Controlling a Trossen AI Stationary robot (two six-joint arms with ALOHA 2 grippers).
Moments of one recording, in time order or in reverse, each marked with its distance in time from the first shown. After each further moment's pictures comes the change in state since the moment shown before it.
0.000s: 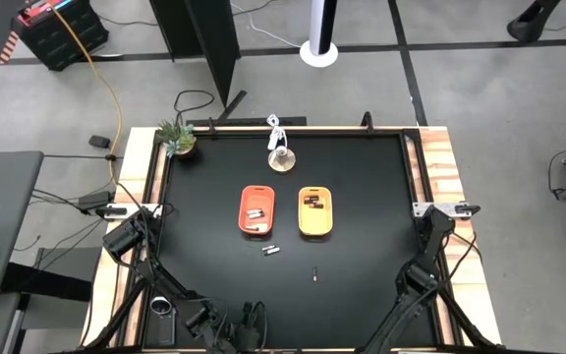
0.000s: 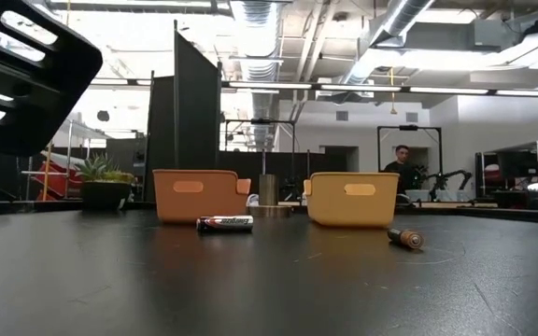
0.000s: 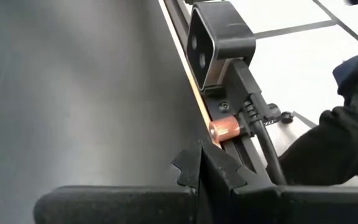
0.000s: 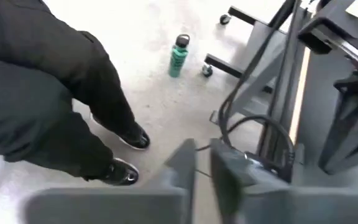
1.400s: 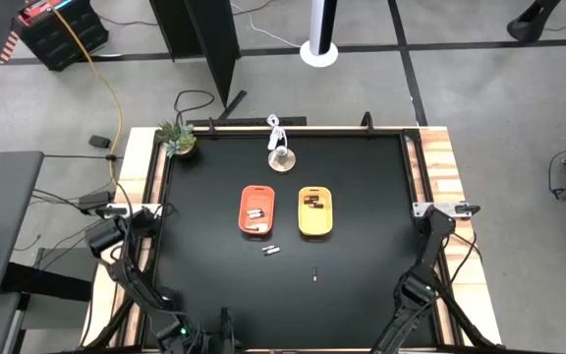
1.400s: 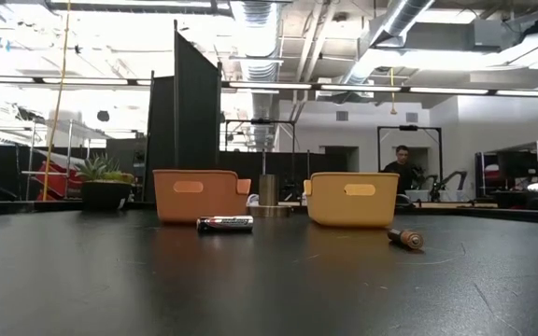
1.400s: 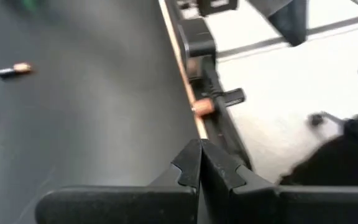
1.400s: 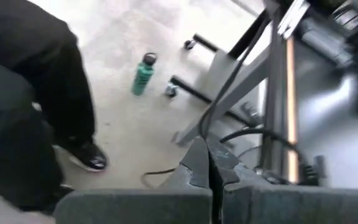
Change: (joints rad) left arm -0.164 -0.092 0.000 -0.178 -0.260 -0.057; right arm 0.049 0.135 0.025 0.172 0.246 -0.128
